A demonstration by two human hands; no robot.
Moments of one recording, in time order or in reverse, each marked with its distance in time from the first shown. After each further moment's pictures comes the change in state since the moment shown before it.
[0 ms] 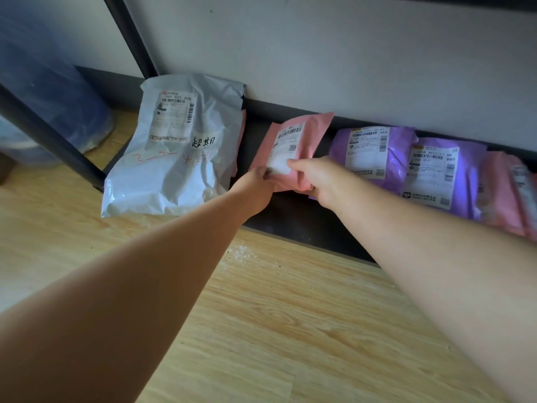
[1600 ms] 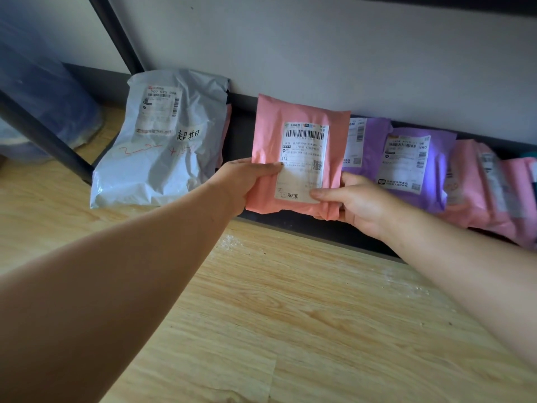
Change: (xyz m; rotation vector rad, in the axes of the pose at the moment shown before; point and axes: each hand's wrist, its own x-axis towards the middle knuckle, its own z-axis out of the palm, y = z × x) left_hand -0.031 0.019 0.002 -0.865 -0.130 -0.226; right_hand -0.065 0.045 -0.094 0.090 -0.245 -0.085
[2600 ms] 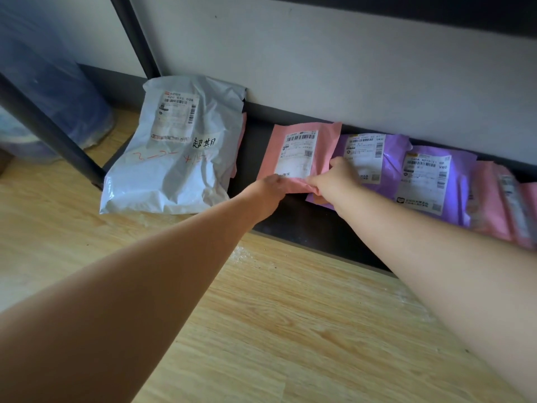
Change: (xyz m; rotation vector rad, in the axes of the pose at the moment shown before) left_hand 0.001 0.002 0.001 0.749 0.012 0.190; right_hand 0.068 -0.032 0.057 -0.528 0.446 -0.021
